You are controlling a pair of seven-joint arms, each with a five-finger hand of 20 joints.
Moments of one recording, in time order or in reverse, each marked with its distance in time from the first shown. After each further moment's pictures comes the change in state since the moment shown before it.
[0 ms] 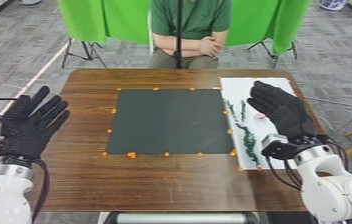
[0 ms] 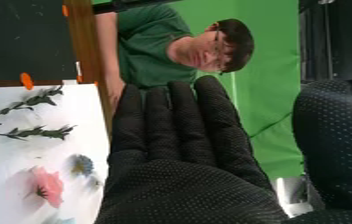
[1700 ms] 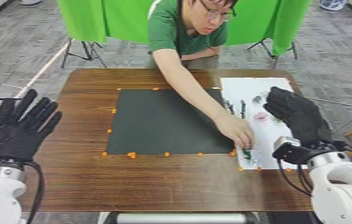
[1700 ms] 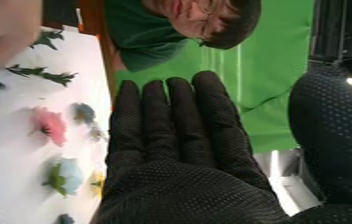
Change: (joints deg) left arm 2.3 -0.6 -2.5 -1.8 -12.6 3.5 3.6; right arm -5.1 -0.5 4.5 -3.0 -2.0 5.6 1.9
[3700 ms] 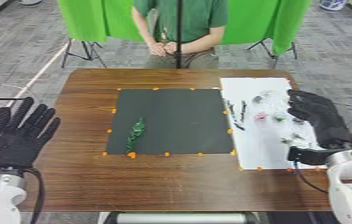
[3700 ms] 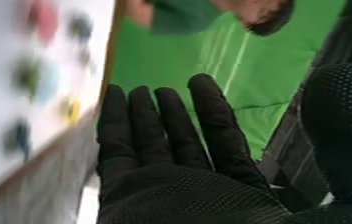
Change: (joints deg) left arm 2.2 -1.1 0.1 0.4 -1.3 -1.8 2.0; right arm -1.6 1.5 6.5 -1.3 -23.6 -1.0 7.7
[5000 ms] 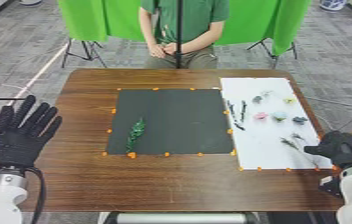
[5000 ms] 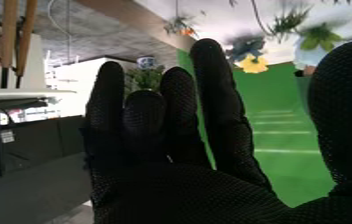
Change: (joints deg) left arm -0.3 0.0 0.4 0.3 2.0 -1.5 -0.4; right arm -5.9 5.4 -0.3 4.5 -52.9 -14.8 19.2
